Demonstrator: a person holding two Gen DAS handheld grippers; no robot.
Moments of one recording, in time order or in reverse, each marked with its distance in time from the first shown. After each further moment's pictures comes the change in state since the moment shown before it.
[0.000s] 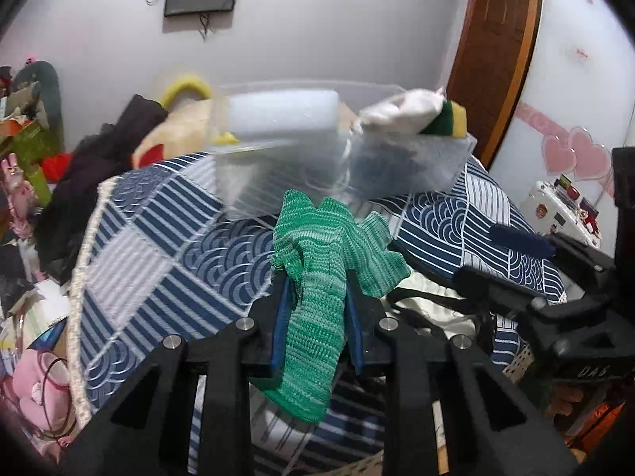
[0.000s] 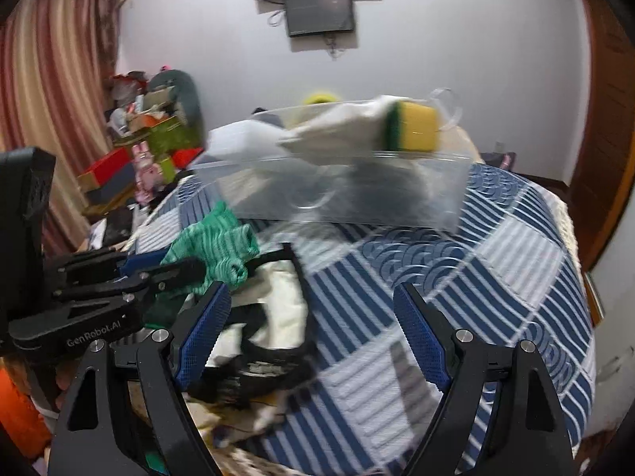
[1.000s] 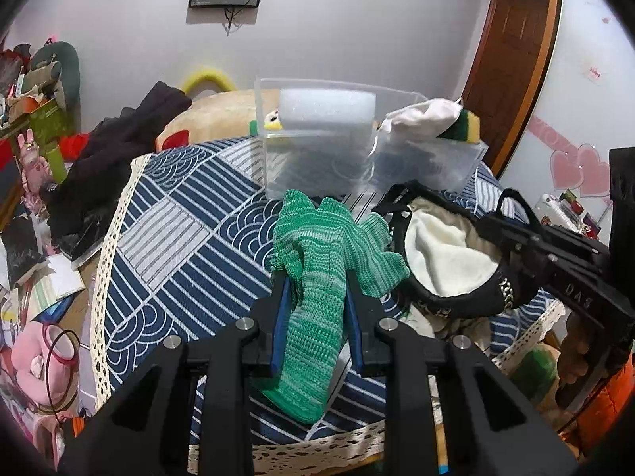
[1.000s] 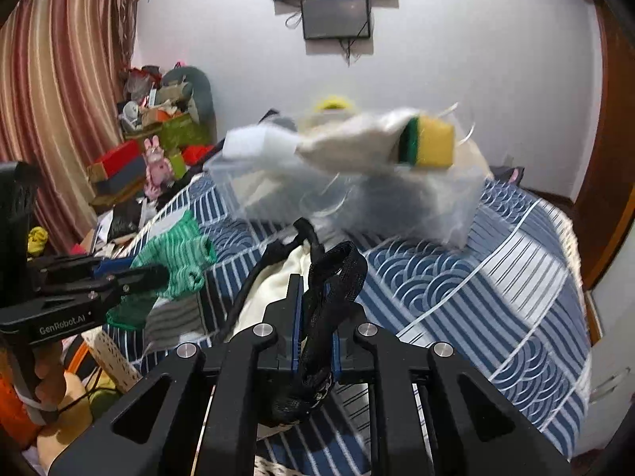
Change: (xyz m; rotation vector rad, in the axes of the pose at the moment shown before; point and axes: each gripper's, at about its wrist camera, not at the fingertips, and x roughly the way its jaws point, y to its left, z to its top) left arm -0.022 0.018 -0.012 -0.064 0.001 0.017; right arm -0.008 -0.002 0.001 -0.047 -0.031 0.001
